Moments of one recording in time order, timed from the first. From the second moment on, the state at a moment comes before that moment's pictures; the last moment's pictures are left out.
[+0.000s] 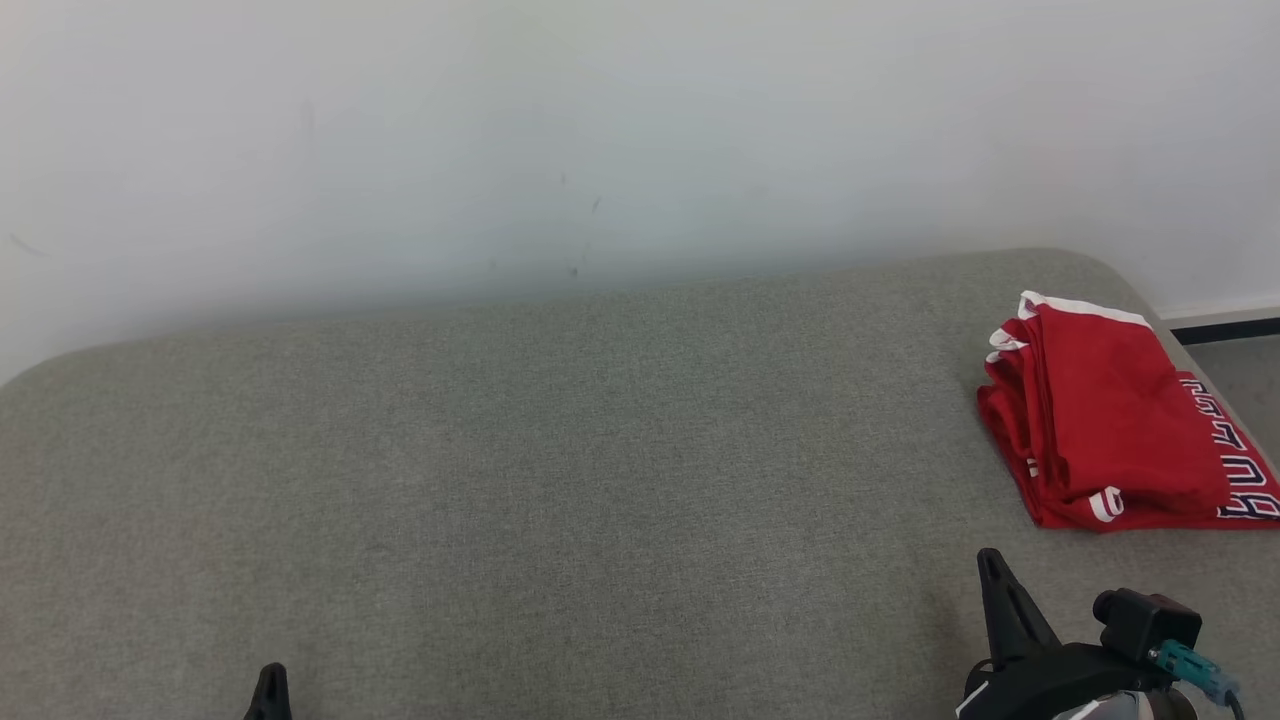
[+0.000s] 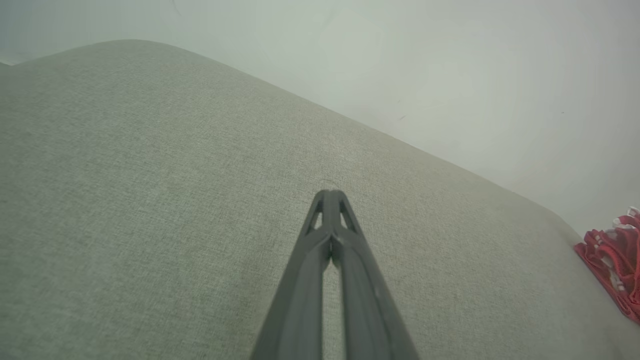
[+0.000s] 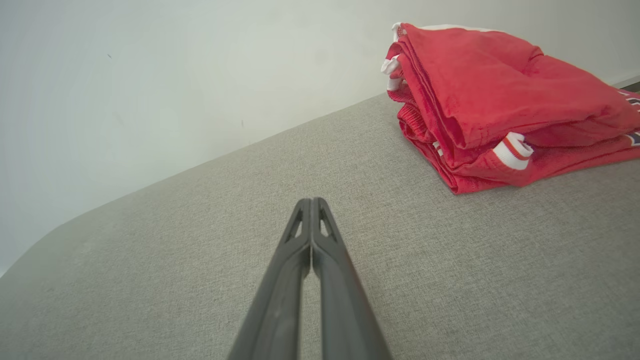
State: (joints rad) left arm 0.08 0.04 0.13 0.27 -0.42 -0.13 -0.20; right arm -0.14 -0.11 0.06 0.46 0.44 0.13 -0.14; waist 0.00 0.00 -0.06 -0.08
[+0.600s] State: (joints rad) left arm 0.04 0.04 0.13 0.26 -0.70 -0.13 -0.13; right arm -0.13 -0.09 0.02 0.41 0.71 0.13 -0.09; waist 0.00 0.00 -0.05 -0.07
